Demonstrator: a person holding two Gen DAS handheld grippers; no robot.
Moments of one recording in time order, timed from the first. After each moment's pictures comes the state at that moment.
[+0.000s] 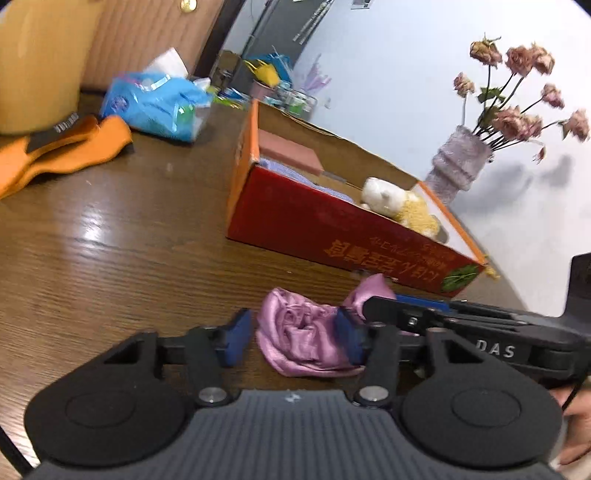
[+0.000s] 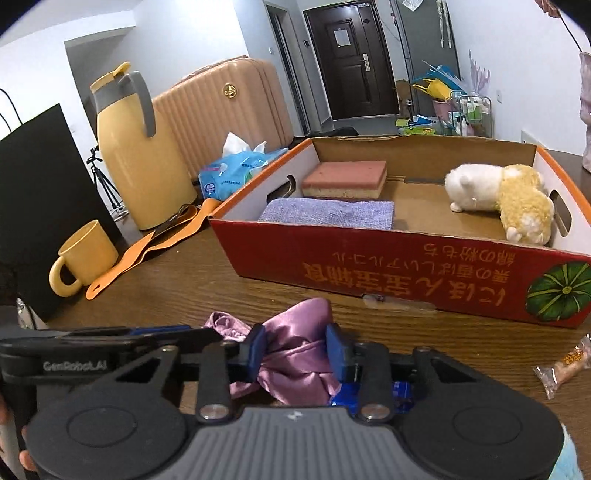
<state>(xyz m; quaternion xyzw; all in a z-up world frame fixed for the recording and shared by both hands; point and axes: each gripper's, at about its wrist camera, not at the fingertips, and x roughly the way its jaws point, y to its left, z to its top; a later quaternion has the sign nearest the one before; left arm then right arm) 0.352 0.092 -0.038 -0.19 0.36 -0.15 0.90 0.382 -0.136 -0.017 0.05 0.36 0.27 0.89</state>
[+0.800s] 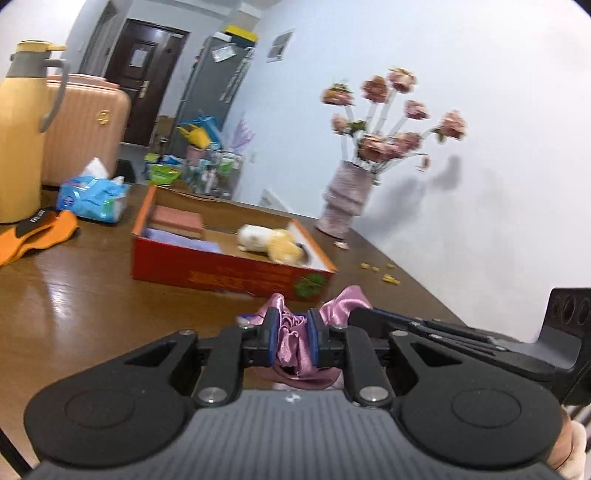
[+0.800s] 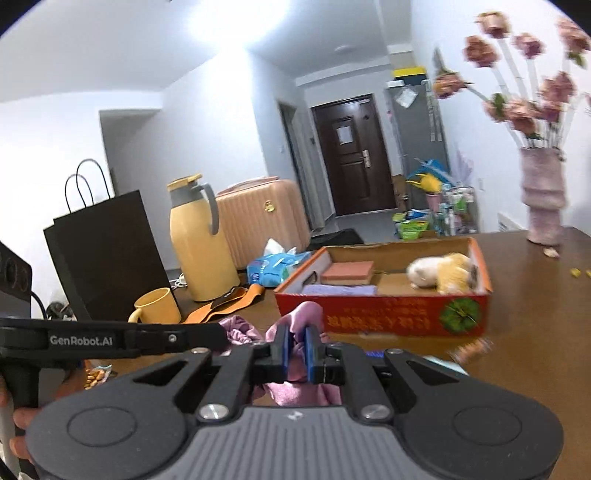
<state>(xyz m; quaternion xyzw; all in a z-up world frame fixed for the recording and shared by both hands) 0.182 0.018 0.073 -0.13 0.25 -0.22 0.93 0.190 -0.222 0.067 0.09 0.20 0.26 0.94</state>
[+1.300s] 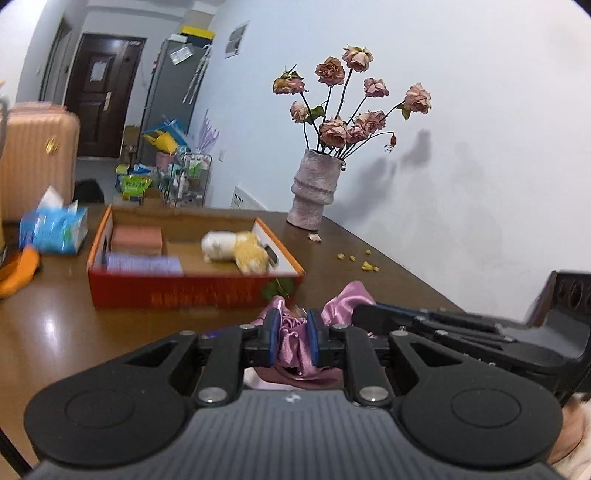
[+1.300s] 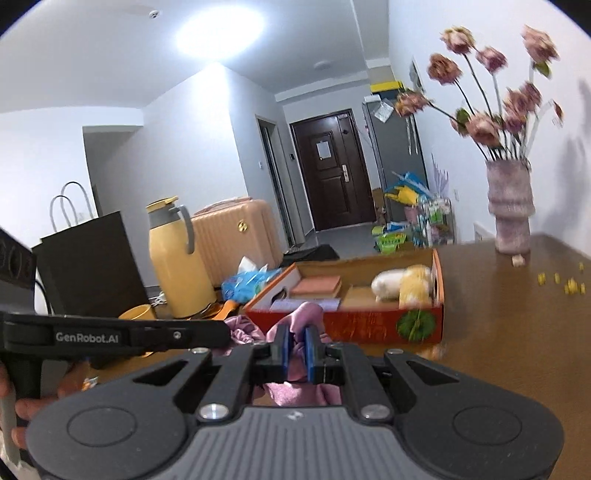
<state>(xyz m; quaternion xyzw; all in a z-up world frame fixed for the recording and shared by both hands) 0.224 -0.021 0.097 -0.07 0.24 -0.26 0.93 0.203 -0.255 0.080 0.09 0.18 0.23 0.95</state>
